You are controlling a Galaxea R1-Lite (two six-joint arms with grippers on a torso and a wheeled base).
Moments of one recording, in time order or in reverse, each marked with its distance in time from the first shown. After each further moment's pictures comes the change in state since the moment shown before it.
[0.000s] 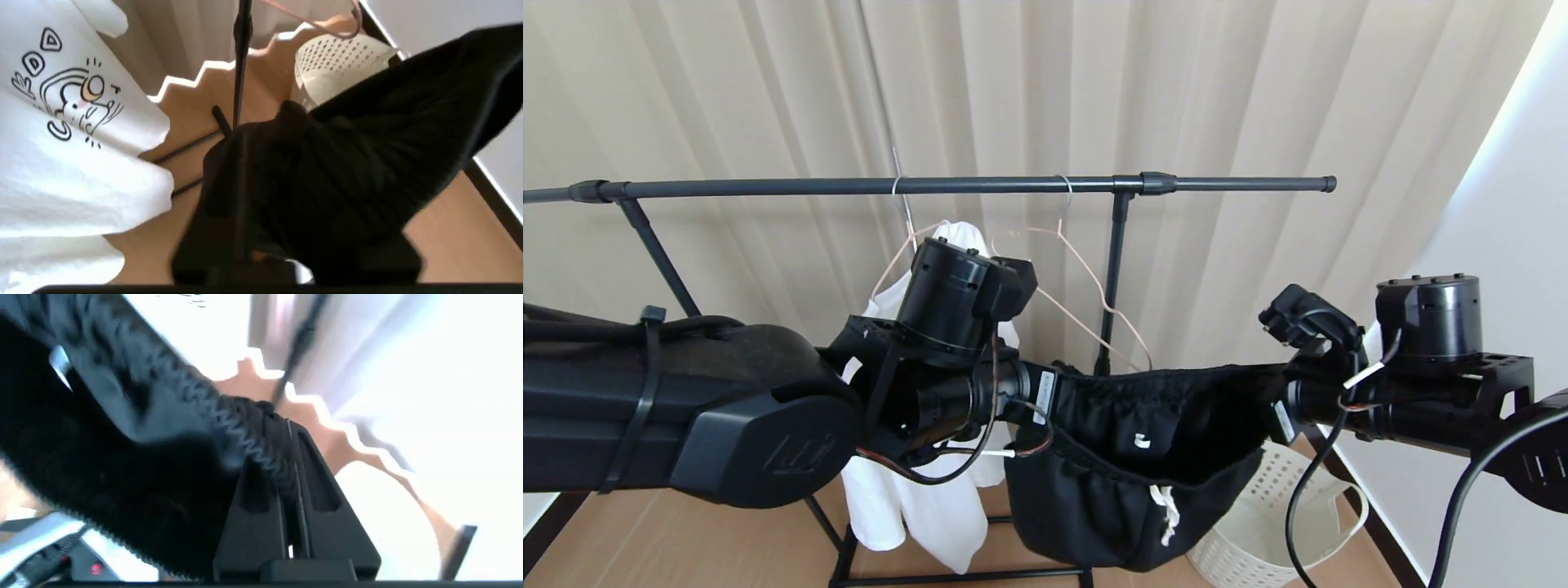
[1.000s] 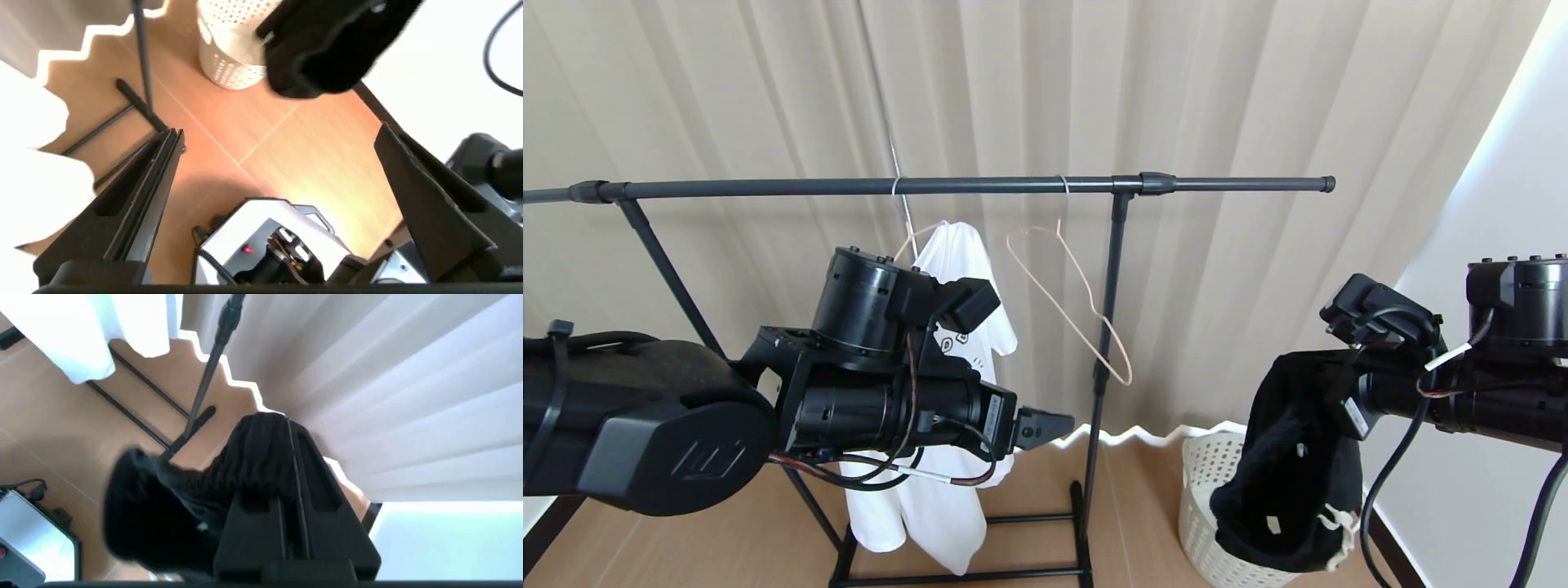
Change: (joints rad) left arm 0.138 -0.084 0.140 -0.049 -0.447 0.049; right arm -0.117 -0.125 0.006 0.121 -0.001 -0.229
